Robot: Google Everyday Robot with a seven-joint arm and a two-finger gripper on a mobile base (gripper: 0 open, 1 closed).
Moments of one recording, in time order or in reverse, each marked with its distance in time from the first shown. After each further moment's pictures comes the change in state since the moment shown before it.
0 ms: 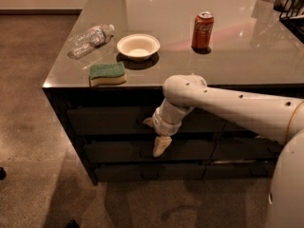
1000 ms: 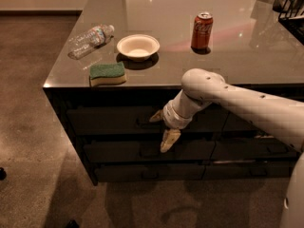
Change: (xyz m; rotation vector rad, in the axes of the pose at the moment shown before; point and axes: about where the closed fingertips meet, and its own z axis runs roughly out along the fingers) arm 0.018 -0.021 -0.030 0.097 -0.101 0.008
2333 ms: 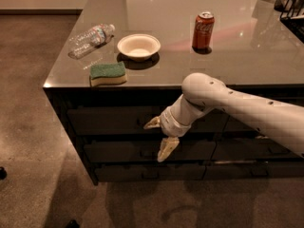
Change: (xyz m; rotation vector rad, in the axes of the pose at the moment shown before) arm -0.031 0.040 -0.005 -0.042 -0.080 -0.057
